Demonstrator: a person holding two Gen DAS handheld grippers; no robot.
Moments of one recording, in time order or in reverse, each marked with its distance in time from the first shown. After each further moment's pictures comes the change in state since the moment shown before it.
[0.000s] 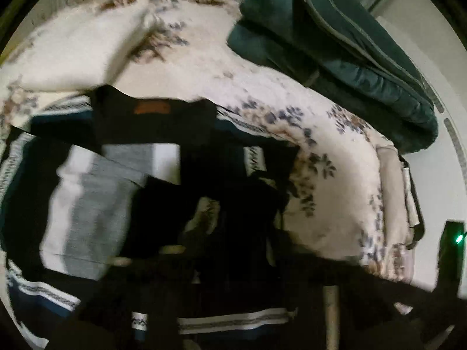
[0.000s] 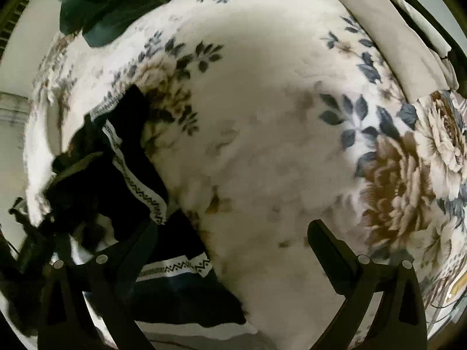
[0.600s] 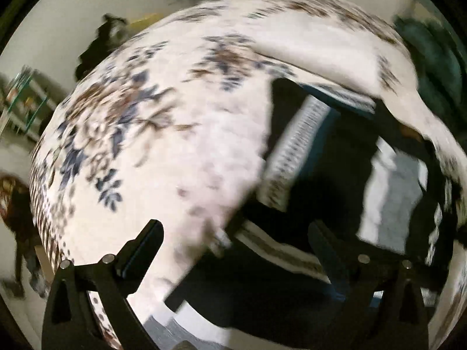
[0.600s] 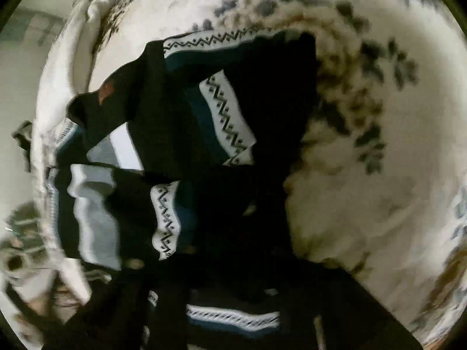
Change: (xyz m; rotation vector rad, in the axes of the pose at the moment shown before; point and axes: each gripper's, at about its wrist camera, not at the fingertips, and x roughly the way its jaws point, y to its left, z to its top) left arm -0.097 0.247 -0.069 -0.330 -0.066 0.559; right arm 0.098 0.156 0.015 -0.351 0.125 0.021
